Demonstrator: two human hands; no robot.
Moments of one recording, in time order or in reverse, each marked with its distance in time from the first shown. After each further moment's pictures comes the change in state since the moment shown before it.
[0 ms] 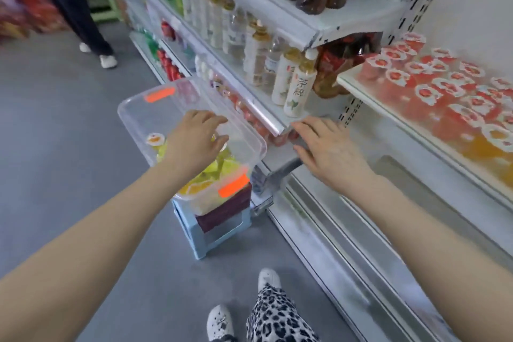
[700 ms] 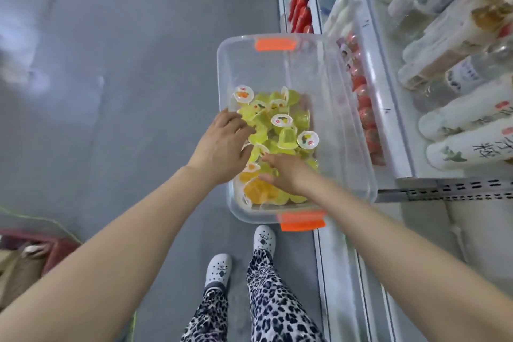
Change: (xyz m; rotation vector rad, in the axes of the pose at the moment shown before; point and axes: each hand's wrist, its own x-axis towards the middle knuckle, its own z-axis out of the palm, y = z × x) left_hand -0.032 -0.130 0.076 0.047 -0.107 -0.407; right_hand 0.175 -0.137 0.234 0.414 -0.915 -0.413
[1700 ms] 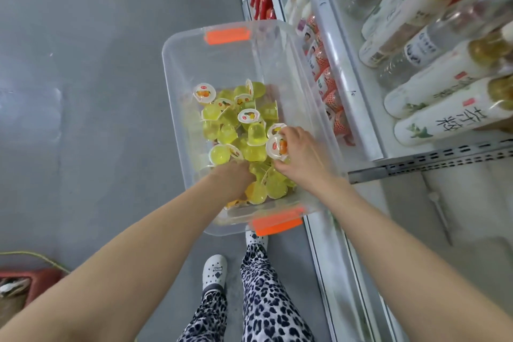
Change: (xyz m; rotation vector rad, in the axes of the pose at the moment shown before) left_hand 0.039 0.059 0.072 0.306 -0.973 0.140; right_hand -0.021 0.074 -0.002 0.011 0.515 0.170
